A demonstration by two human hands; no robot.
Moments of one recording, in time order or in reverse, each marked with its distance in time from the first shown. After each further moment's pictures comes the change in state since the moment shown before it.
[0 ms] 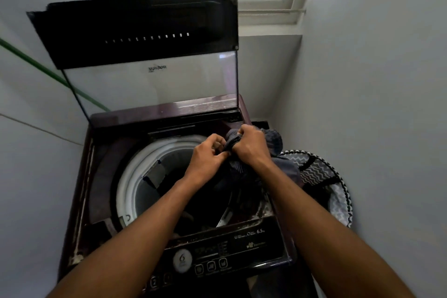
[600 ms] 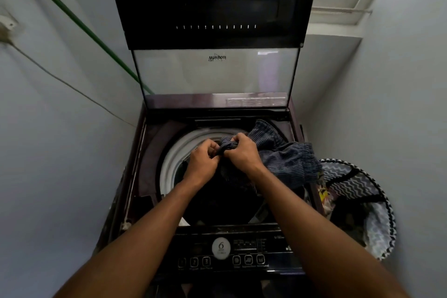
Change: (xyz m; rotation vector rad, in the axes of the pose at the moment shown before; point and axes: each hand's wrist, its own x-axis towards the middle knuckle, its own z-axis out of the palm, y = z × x) left_hand -0.035 -0.072 -0.081 0.074 0.198 -0.231; right_hand -0.020 -0.063 0.106 0.174 -0.225 -0.081
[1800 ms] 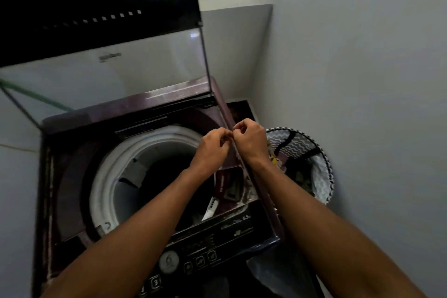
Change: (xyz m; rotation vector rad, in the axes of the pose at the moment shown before) left_hand 0.003 0.106 0.157 0.058 -0.385 0.372; right_hand -0.010 0.136 -0.126 0.035 0.523 0.149
